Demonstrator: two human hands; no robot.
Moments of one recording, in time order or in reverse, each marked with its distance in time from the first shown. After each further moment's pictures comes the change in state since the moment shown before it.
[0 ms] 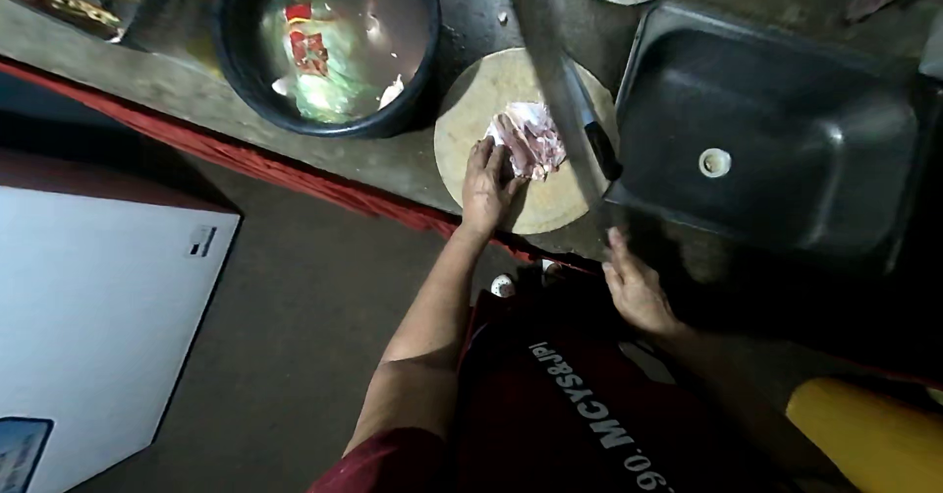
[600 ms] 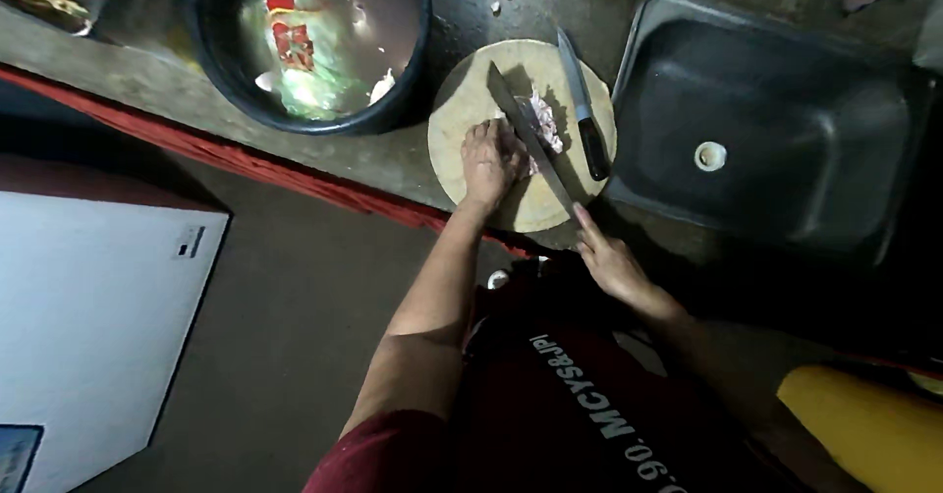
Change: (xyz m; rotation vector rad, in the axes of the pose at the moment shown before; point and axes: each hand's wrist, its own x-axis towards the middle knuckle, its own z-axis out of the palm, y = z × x) left_hand 0.043 0.008 0.005 0.093 -0.056 -0.118; right_hand 0.056 -0.019 0.001 0.028 -0.347 0.174
